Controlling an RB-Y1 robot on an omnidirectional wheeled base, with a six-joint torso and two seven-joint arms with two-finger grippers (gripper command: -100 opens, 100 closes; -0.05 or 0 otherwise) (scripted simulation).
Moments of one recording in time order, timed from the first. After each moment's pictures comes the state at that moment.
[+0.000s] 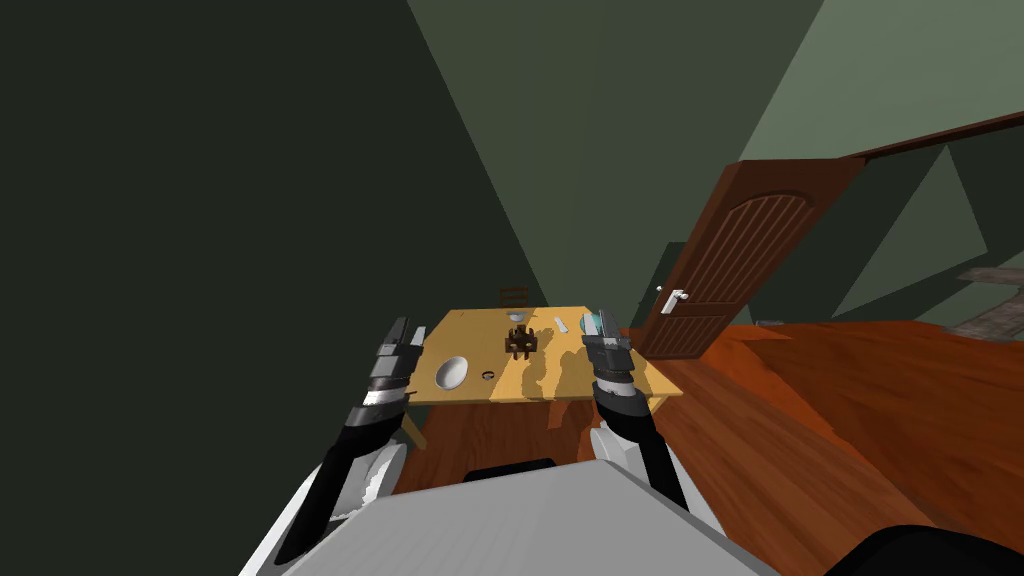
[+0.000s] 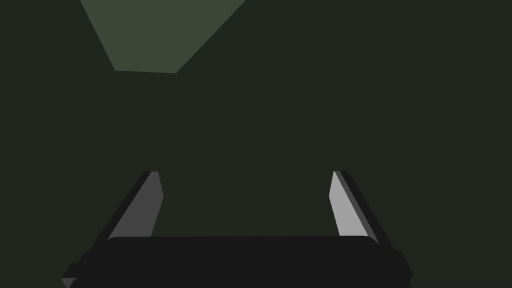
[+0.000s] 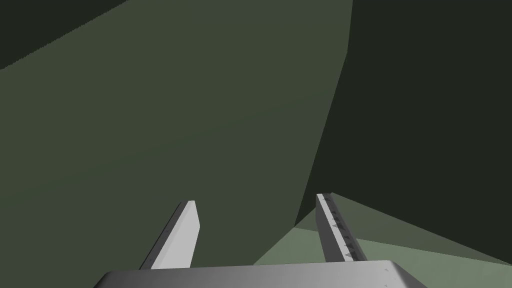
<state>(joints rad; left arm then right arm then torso) 0.44 0.17 -0.04 -2.25 0.05 -0.40 -0.05 0.55 -0.02 0.07 -2.32 0.02 -0.61 -0.02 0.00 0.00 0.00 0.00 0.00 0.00</state>
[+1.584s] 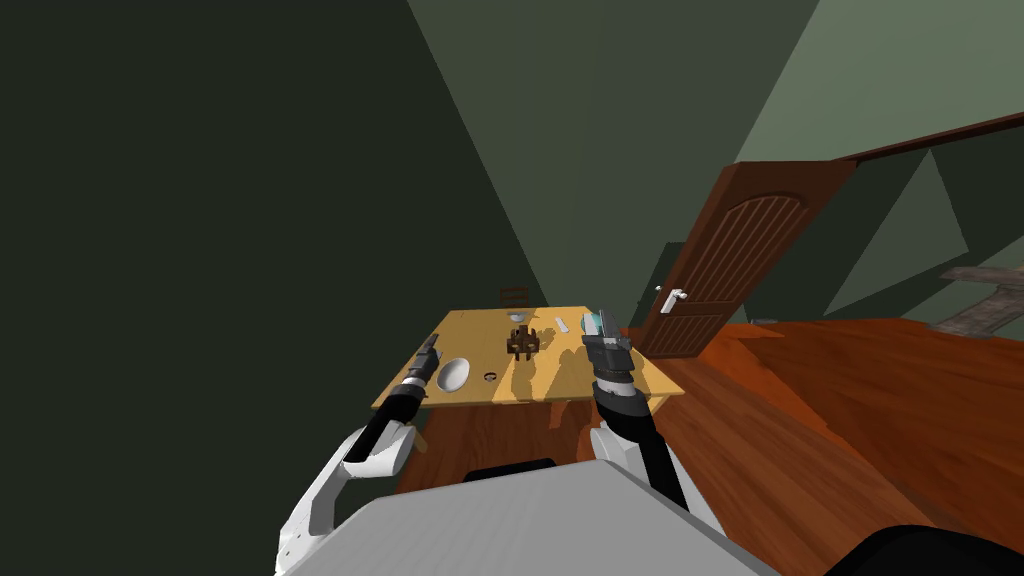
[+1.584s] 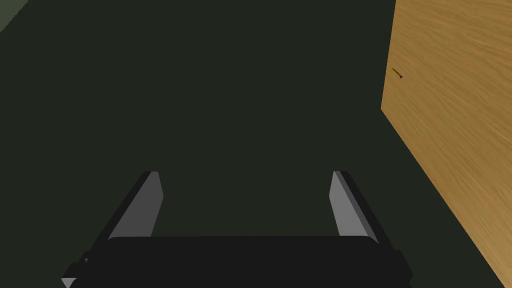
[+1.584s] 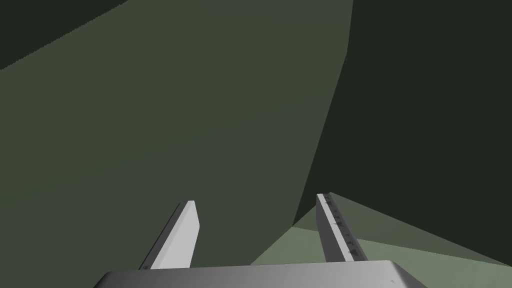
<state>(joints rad) 0.29 0.26 -0.03 -1.98 0.08 0.05 0.05 0.55 -0.02 0.07 -2.32 0.02 -0.61 -0.02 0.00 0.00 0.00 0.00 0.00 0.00</state>
